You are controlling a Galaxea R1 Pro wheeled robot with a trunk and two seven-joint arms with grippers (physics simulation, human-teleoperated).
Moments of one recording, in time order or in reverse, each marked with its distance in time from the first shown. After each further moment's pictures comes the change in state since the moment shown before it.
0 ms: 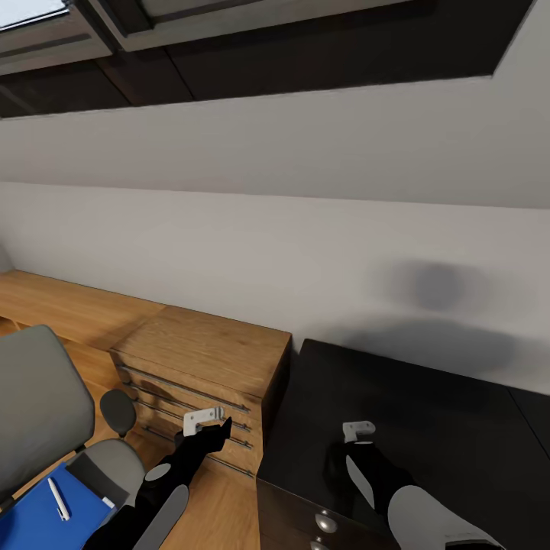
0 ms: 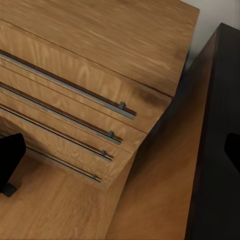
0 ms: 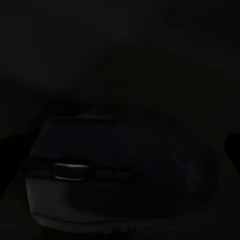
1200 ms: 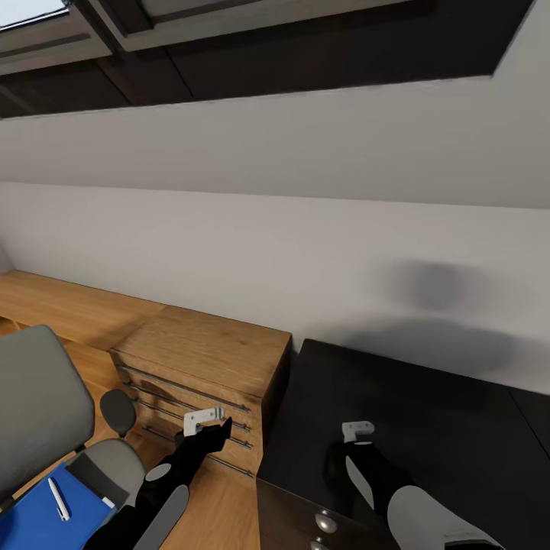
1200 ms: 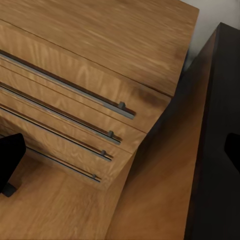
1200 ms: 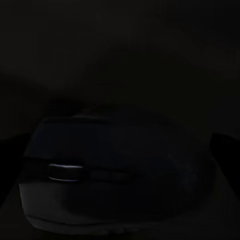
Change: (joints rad) left arm 0.000 -0.001 -0.002 0.000 0.000 0.000 0.000; right arm 0.000 0.002 0.002 0.003 0.003 -0.006 0.002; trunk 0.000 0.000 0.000
